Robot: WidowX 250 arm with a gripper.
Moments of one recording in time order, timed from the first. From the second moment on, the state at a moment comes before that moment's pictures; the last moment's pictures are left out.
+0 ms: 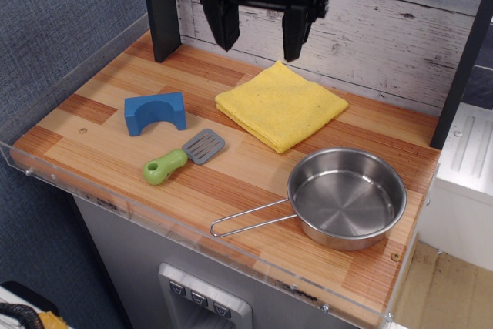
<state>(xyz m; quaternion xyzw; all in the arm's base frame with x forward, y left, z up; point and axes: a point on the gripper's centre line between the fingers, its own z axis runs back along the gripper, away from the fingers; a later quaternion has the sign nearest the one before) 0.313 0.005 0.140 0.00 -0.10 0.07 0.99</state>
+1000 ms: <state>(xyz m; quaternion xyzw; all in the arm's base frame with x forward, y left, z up) 0.379 0.004 0.052 0.01 -0.07 0.06 1.00</state>
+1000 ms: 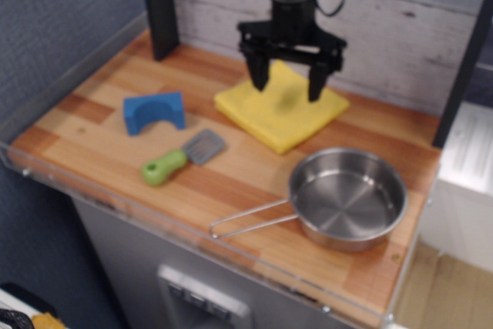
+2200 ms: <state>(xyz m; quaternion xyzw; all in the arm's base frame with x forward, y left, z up) 0.385 -0.004 0.007 0.00 -0.07 0.05 1.00</state>
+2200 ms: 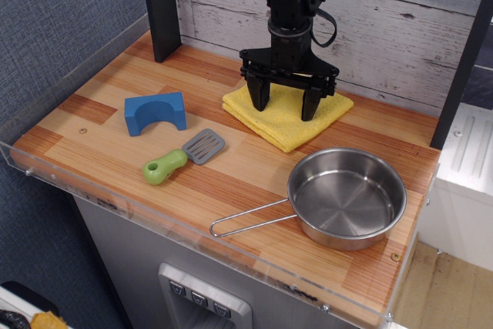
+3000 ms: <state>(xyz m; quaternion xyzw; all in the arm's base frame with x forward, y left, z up) 0.292 -0.011 0.010 -0.02 -0.04 0.02 1.00</state>
